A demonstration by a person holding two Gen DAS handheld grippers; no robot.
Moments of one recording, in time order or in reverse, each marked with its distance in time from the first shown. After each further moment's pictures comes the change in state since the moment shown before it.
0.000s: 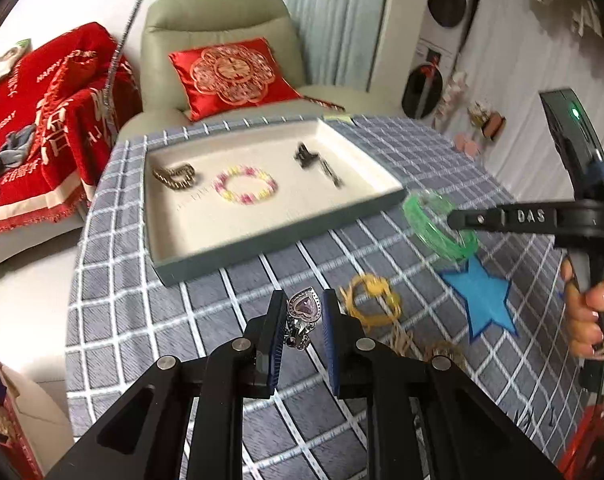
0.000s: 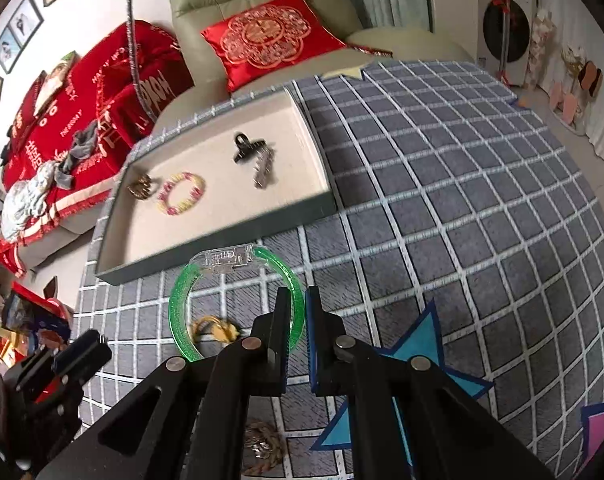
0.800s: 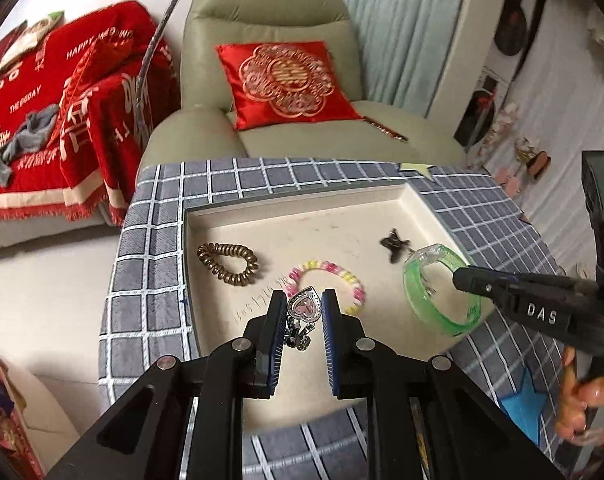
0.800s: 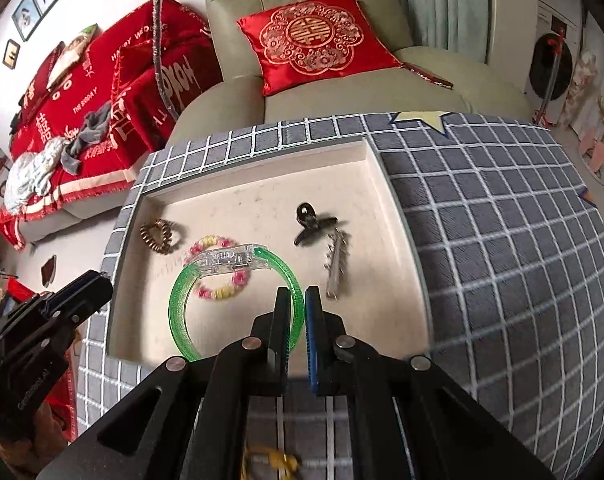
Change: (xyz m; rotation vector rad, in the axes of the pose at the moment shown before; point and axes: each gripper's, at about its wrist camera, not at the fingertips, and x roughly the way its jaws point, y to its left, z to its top) left arm 0.073 0.076 0.105 -0.142 0.026 0.097; right arm 0.081 0.066 0.098 -0.112 0.047 0.007
